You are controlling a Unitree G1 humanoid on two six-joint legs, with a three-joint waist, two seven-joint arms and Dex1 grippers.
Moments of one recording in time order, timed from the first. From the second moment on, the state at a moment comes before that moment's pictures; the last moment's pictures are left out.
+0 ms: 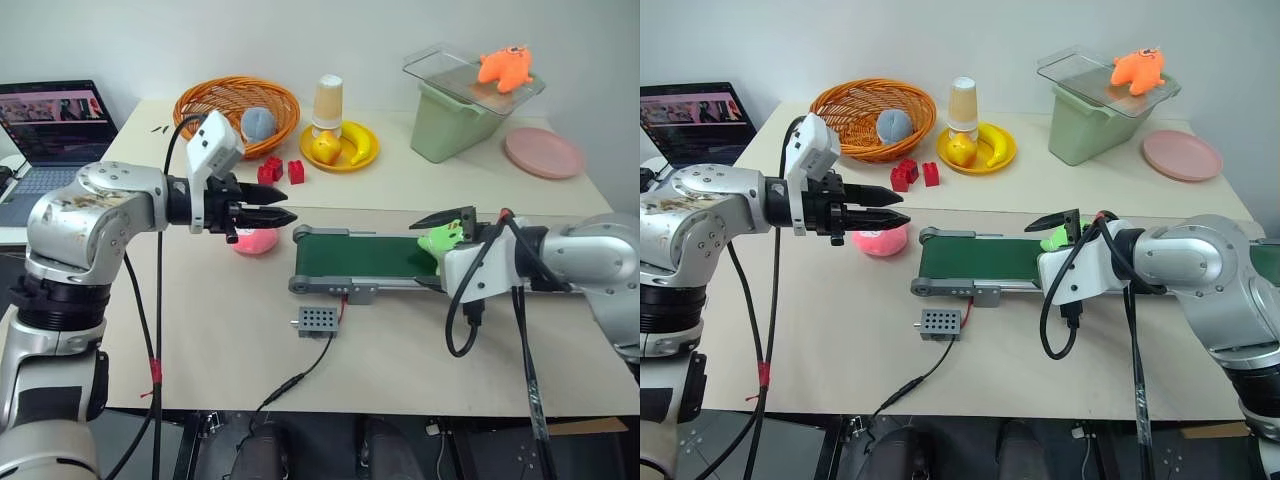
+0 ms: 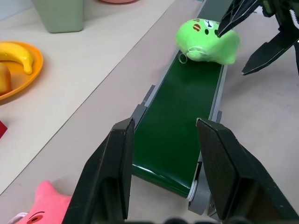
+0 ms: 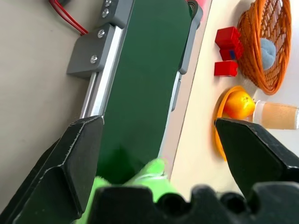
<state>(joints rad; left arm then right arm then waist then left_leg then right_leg) -0.87 0.80 -0.07 -0.10 -0.57 0.89 -1.05 -0.50 -1.05 0.08 -0.44 -0.04 0.07 1.11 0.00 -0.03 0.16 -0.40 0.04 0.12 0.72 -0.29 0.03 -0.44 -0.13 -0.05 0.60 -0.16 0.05</state>
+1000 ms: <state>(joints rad) -0.75 0.81 0.03 -0.08 -0.40 1.04 -0.68 -0.92 -0.85 -0.05 -0.28 0.67 1.22 0.87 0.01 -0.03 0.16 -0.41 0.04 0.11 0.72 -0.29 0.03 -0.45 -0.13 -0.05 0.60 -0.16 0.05</state>
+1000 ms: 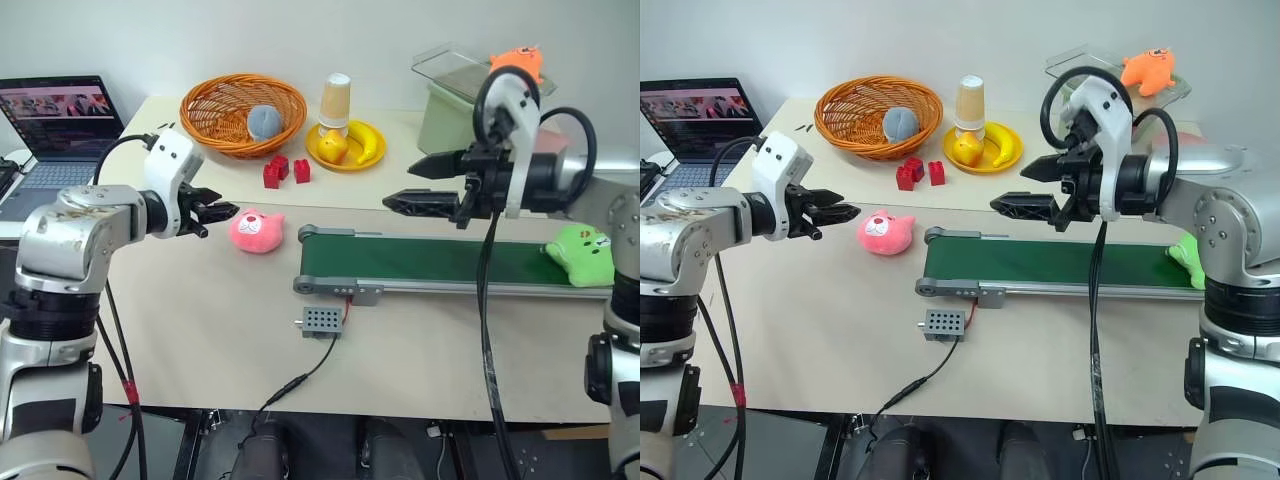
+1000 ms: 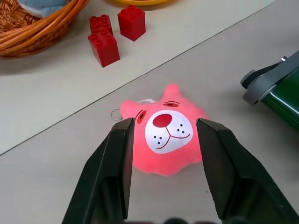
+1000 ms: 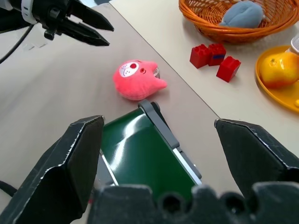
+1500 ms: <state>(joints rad) -0.78 0.64 -0.04 0.11 -0.27 0.89 -0.57 -0.88 -0.92 -0.10 -0.33 0.69 1.21 0.83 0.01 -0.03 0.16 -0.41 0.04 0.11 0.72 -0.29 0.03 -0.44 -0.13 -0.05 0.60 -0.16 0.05</state>
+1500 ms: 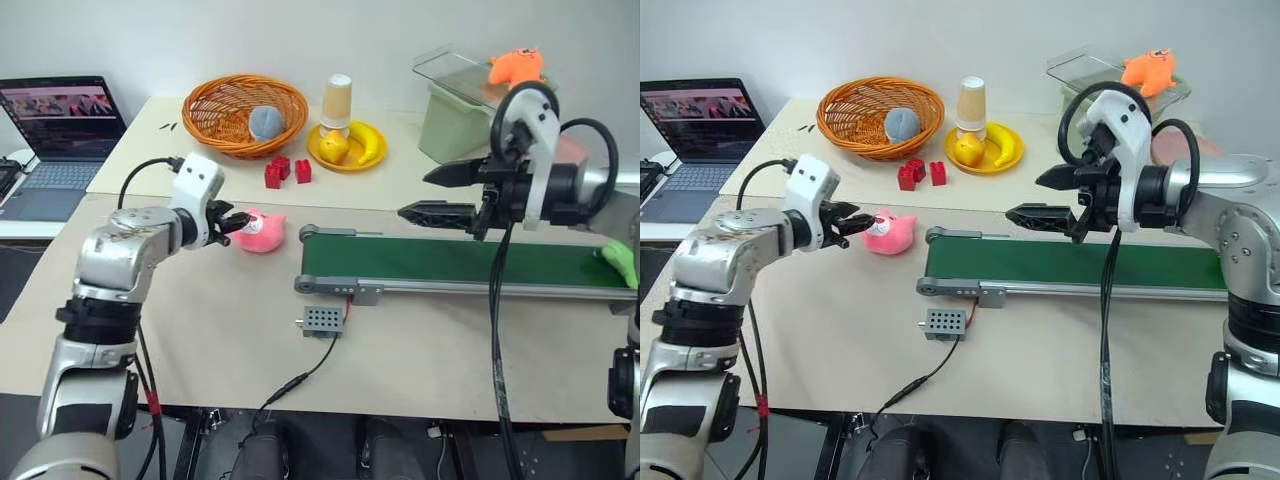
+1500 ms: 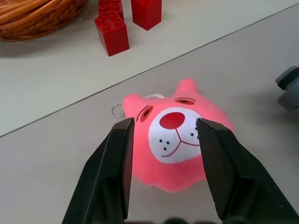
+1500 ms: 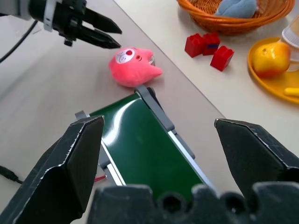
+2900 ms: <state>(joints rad) -0.88 0.50 -0.04 0.41 -0.23 0.90 -0.68 -0.84 -0.96 -0.22 -0.44 0.82 1.29 0.67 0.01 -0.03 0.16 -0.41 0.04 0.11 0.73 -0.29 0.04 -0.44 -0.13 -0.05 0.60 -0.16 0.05</state>
